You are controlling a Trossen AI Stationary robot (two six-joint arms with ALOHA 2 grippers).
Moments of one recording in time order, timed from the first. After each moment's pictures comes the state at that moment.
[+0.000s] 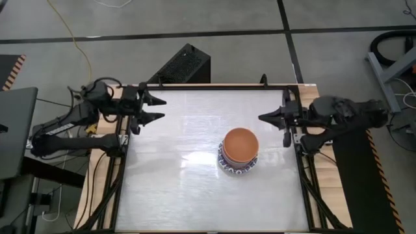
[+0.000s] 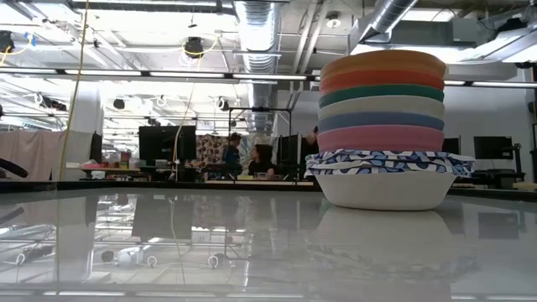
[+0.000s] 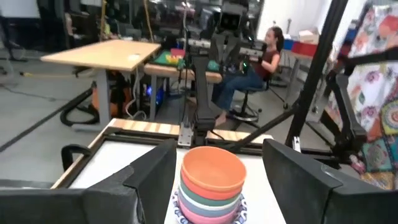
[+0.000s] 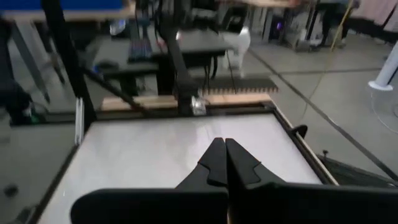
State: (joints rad) left arm 0.35 0.75 0.98 -0.16 0.37 -0.13; right arm 0.24 0.82 1.21 -0.58 0.36 0.06
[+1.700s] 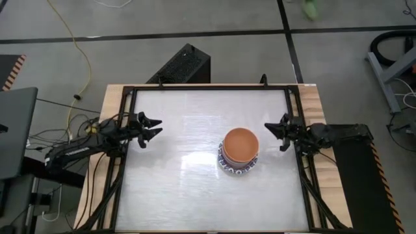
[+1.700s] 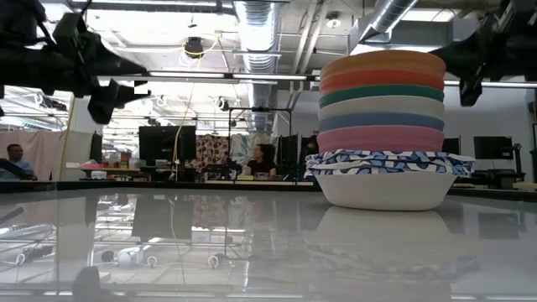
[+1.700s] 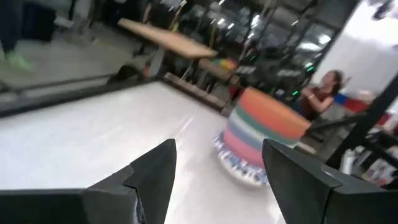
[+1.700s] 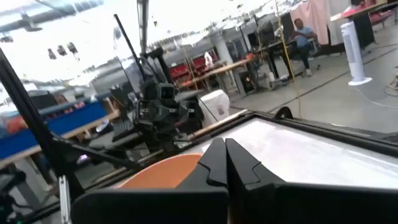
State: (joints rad) left arm 0.34 0.00 0.02 0.08 0.08 -0.43; right arm 0.16 0.00 0.08 0.08 0.47 0.31
